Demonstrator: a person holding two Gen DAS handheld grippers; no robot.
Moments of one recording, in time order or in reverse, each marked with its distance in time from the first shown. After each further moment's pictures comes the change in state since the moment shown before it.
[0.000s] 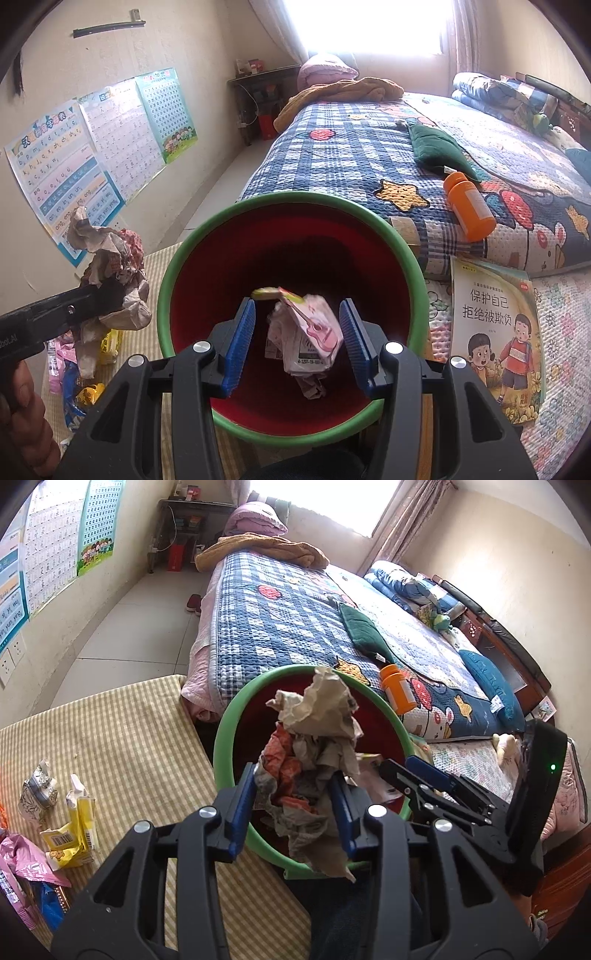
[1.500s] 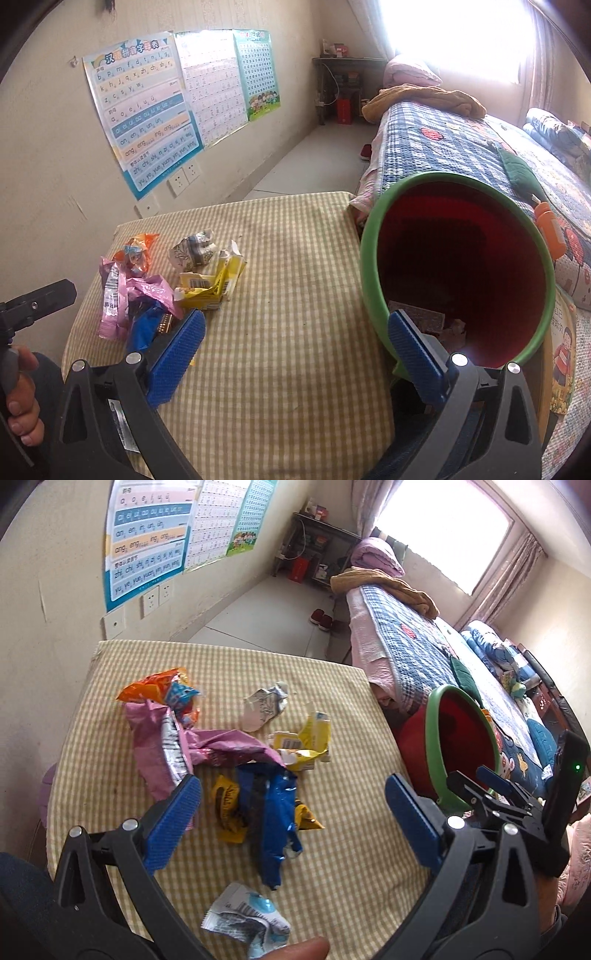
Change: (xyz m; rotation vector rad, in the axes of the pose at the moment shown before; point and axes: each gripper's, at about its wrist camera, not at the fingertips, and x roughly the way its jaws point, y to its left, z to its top) left arm -0.173 0.173 -0.118 -0.303 -0.117 0.291; right arm -0.010 0.179 -0.059 -0.239 0.069 0.149
